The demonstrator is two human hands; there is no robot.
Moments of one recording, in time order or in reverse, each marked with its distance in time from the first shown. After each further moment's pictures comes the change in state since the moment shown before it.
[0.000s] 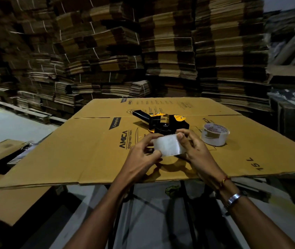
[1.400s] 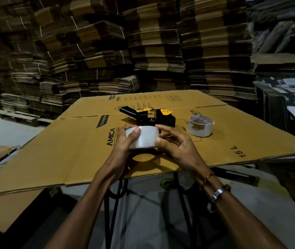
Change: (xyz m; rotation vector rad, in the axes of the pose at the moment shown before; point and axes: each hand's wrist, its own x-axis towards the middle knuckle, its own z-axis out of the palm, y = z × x) left_hand 0.006 0.009 -0.002 -0.403 0.017 -0.238; right_hand -0.008 0.003 0.000 0.007 -0.076 -0.142
